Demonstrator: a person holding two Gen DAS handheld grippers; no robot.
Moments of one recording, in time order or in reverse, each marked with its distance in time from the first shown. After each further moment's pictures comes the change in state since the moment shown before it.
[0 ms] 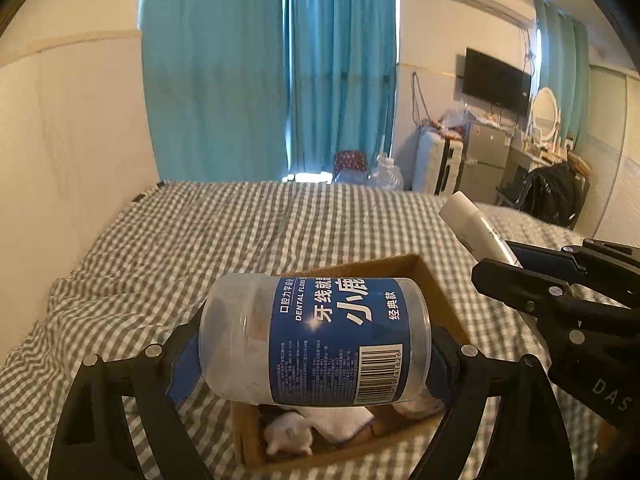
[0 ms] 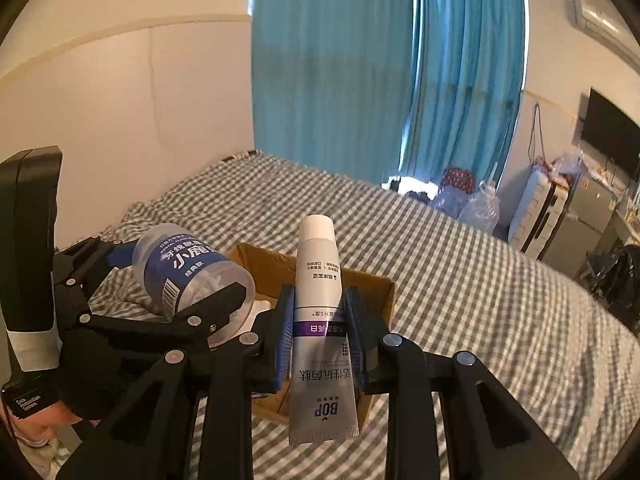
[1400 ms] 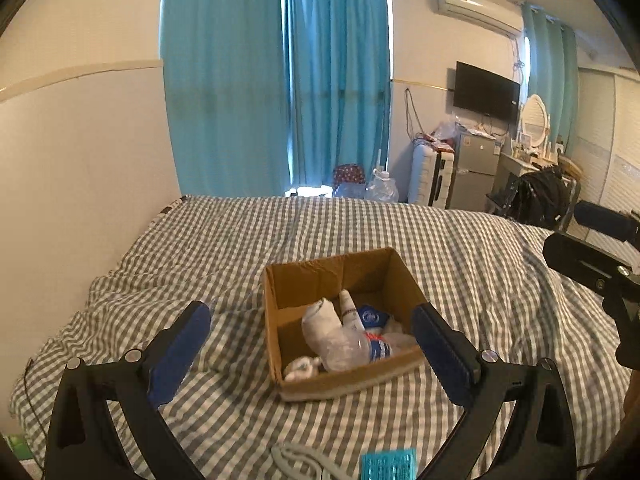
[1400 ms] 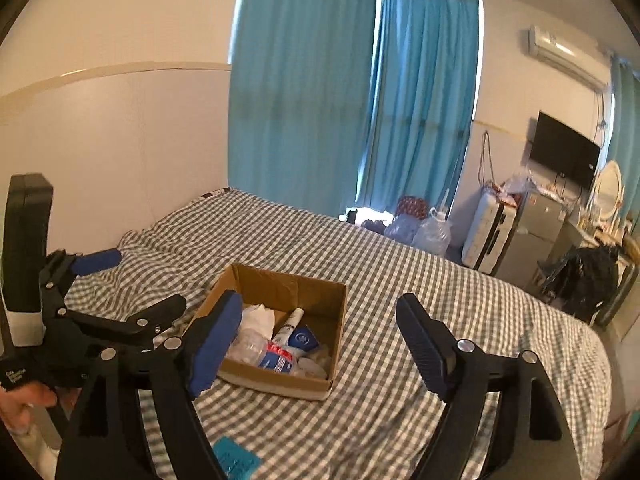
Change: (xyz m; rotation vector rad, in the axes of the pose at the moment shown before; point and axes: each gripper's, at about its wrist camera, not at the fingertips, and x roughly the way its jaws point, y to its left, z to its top) left arm -0.147 0.003 -0.024 0.018 -0.057 0.002; right arm -0.153 0.028 -0.023 0.011 -0.138 -0.168
